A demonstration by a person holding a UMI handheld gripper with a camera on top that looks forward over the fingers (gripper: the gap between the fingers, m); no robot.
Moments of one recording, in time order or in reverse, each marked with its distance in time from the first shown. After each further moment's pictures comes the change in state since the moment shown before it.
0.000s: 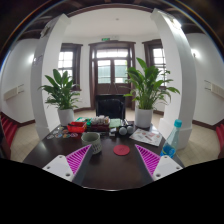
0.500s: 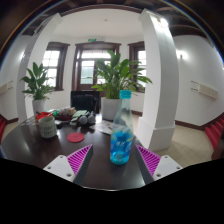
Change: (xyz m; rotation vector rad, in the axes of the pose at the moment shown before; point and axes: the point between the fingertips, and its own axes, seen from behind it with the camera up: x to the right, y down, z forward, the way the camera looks) arm 0.201 0.093 0.023 0.040 0.174 -0.015
